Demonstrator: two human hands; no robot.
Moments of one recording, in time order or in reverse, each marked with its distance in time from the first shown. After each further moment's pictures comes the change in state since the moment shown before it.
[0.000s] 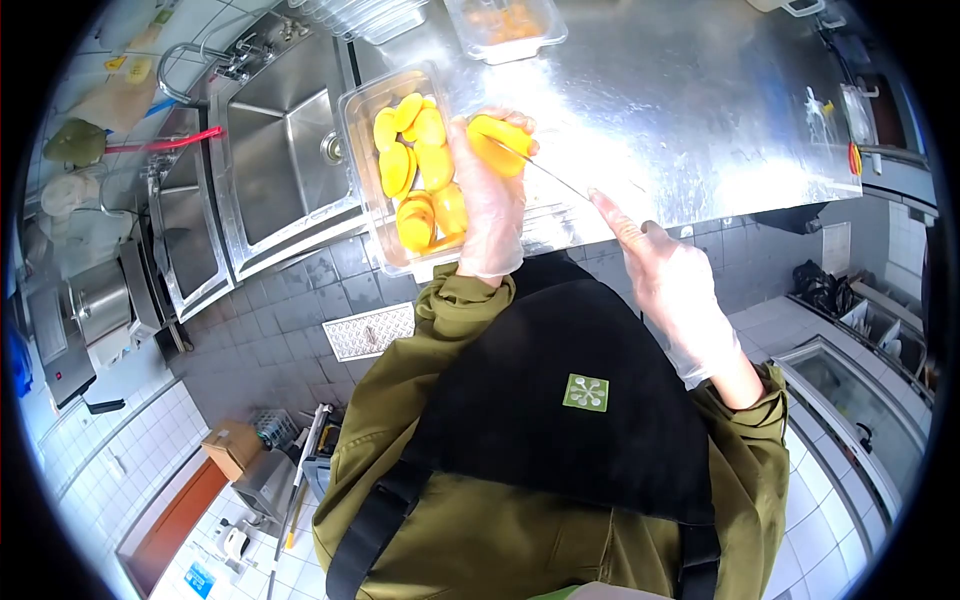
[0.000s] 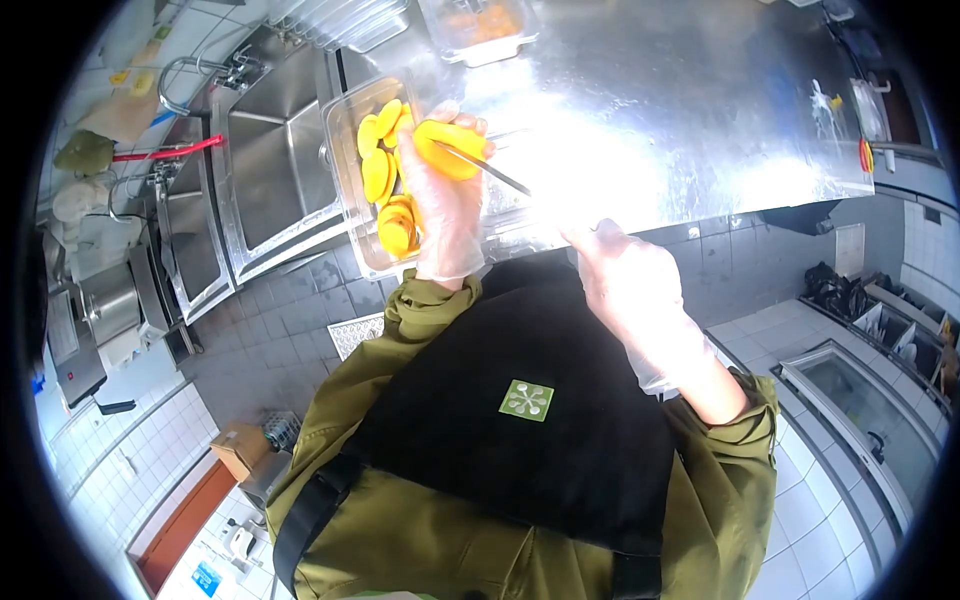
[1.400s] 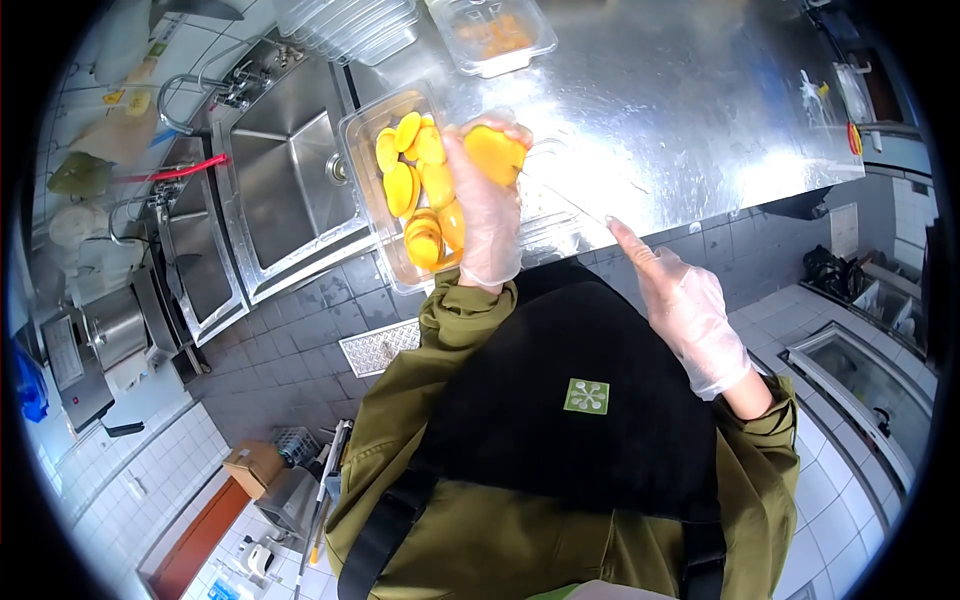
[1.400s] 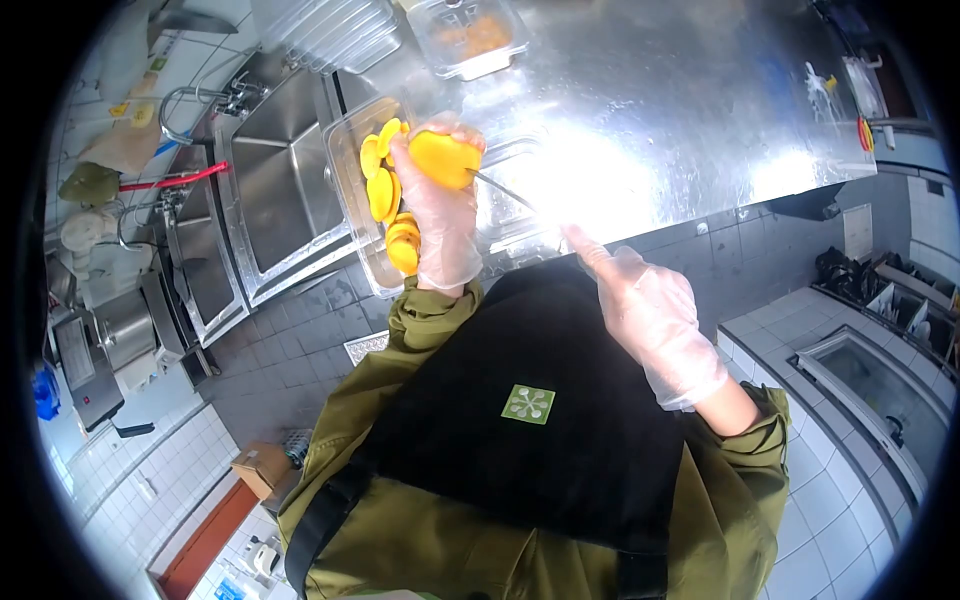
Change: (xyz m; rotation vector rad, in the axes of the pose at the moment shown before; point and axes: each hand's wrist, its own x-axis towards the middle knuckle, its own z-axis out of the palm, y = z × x) left_hand 0.006 0.003 0.006 0.143 -0.076 0.121; right_hand -0.012 -0.008 -0.019 0.121 -0.137 0.186
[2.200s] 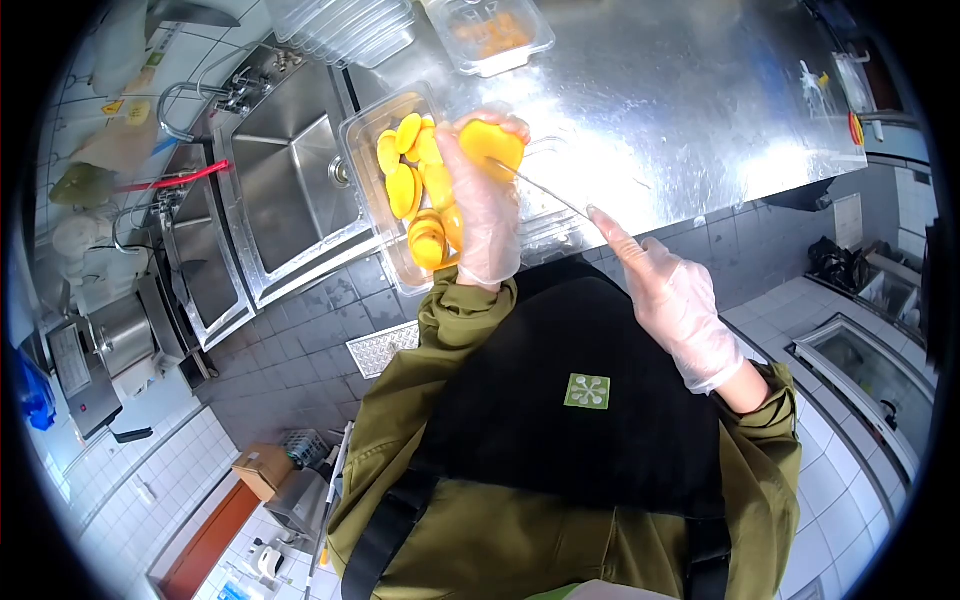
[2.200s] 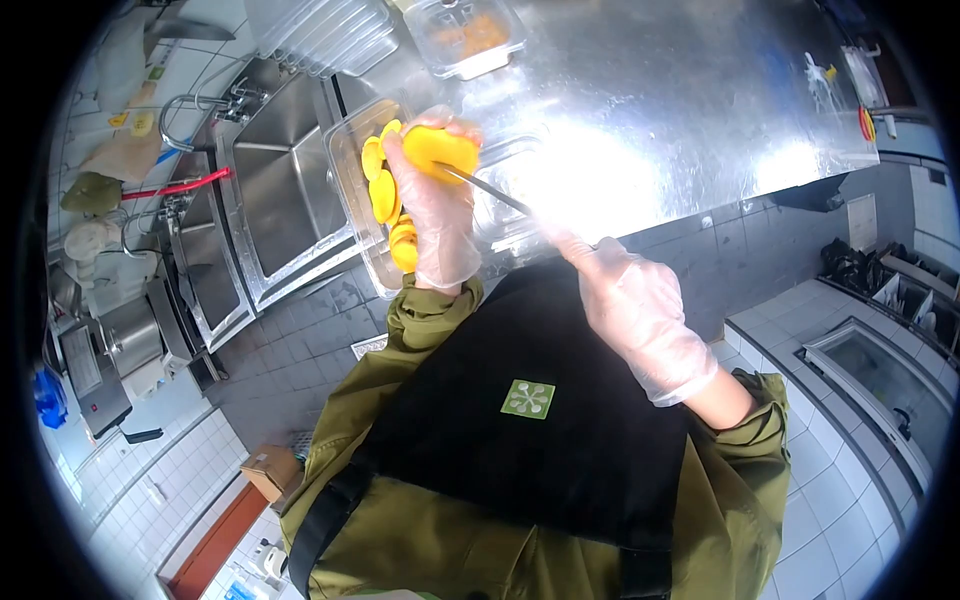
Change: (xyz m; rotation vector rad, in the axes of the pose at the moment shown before) left_hand 0.004 0.006 0.005 -0.036 -0.007 0.016; right_hand 0.009 -0.010 0.011 0.027 0.122 -0.052
